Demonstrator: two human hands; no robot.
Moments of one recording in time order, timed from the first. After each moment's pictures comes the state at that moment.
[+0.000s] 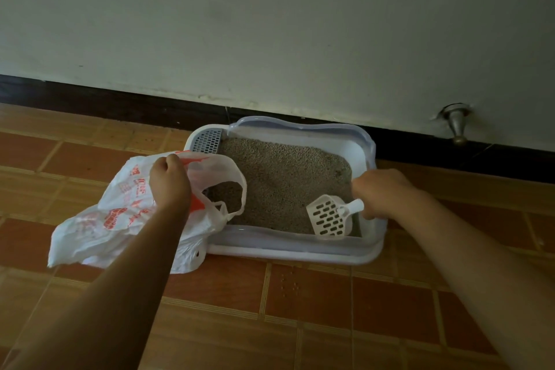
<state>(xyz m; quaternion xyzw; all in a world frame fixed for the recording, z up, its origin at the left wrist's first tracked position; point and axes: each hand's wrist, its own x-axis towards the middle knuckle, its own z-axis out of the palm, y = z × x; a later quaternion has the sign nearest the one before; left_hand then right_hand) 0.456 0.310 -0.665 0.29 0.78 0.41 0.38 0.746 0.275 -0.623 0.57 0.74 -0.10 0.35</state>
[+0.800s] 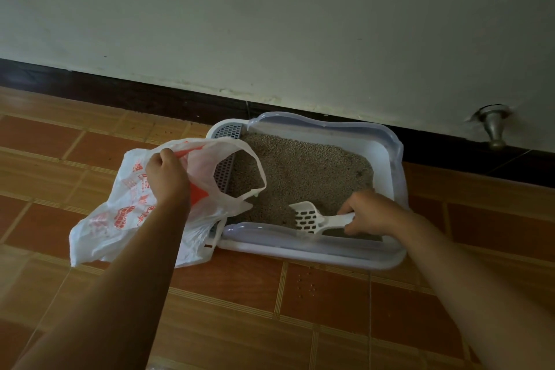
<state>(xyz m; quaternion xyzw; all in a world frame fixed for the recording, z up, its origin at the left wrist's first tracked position) 0.426 0.316 -0.669 0.24 0.79 0.44 0.34 0.725 0.273 -0.683 0.61 0.70 -0.33 0.17</state>
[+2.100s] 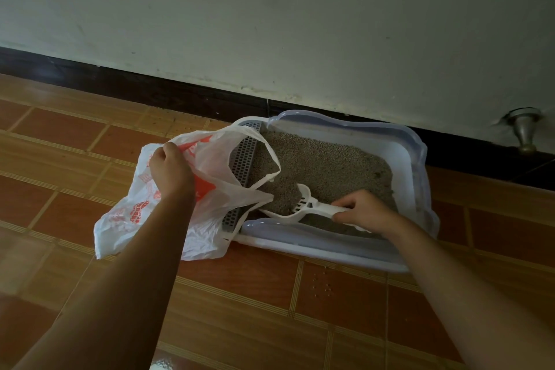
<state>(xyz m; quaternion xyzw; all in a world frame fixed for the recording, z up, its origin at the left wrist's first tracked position) 0.401 0.313 -0.669 0.23 0.77 0.50 0.32 0.694 0.276 -0.708 0.66 0.57 -0.50 -0.05</state>
